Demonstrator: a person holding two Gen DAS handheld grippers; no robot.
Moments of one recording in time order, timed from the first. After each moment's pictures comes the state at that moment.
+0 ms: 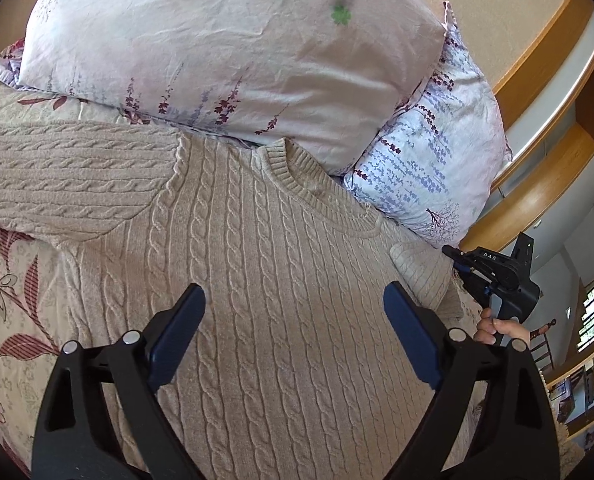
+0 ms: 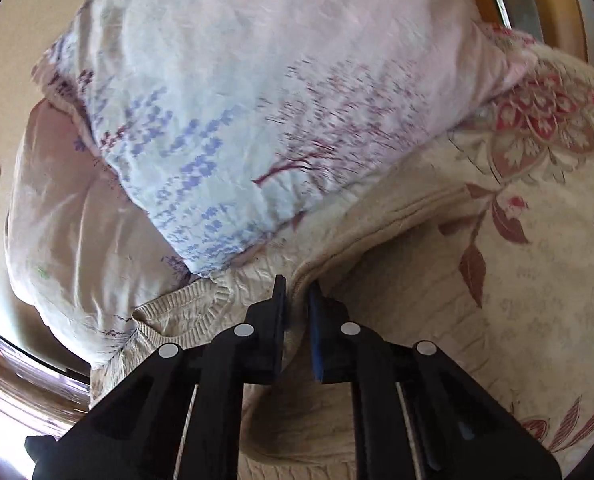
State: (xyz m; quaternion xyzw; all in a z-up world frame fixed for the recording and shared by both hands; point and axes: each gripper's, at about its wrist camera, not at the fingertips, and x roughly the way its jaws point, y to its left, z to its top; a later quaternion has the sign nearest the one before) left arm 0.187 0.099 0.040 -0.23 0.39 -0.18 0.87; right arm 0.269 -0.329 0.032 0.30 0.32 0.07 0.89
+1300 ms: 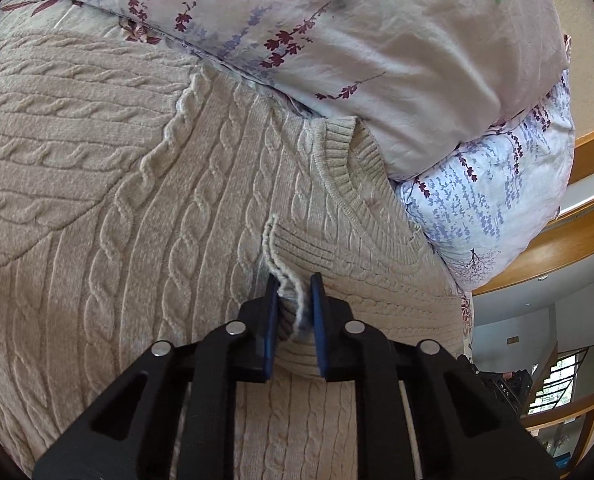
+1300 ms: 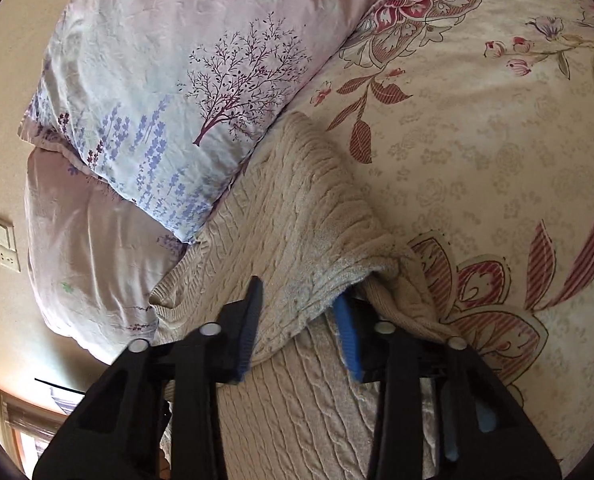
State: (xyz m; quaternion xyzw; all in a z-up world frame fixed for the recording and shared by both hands) left arm 0.285 0.088 -0.009 -0.33 0.49 -0.13 0.80; right arm 0.208 -0.381 -0.032 0.46 0.36 0.04 0.81
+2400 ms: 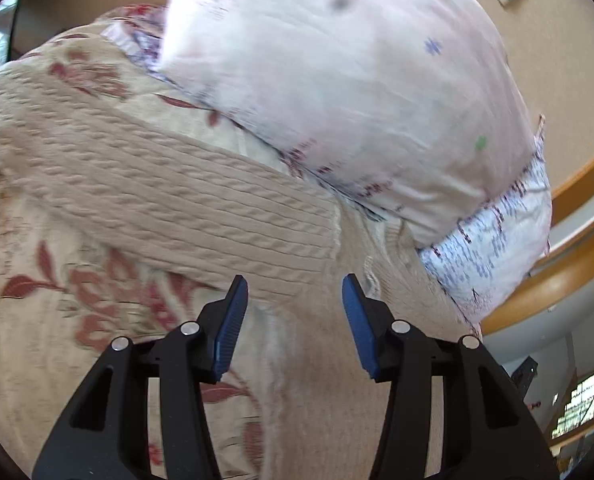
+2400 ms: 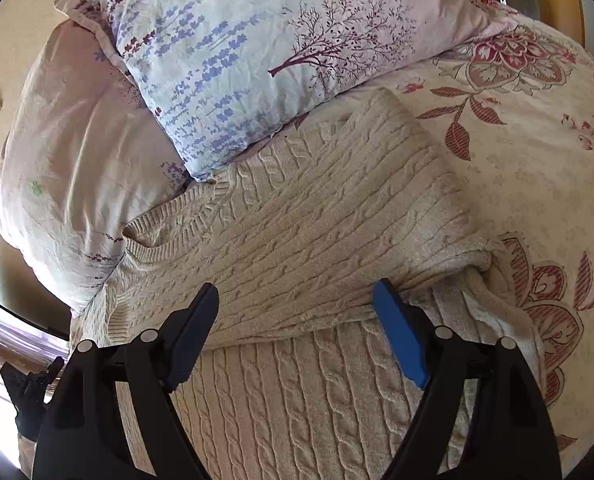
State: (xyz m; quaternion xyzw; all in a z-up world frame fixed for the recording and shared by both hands) left arm 0.188 0.252 0.038 -0.34 0.40 -0.05 0.85; right arm 0.219 -0.306 0.004 0.30 0.41 0.05 0.86
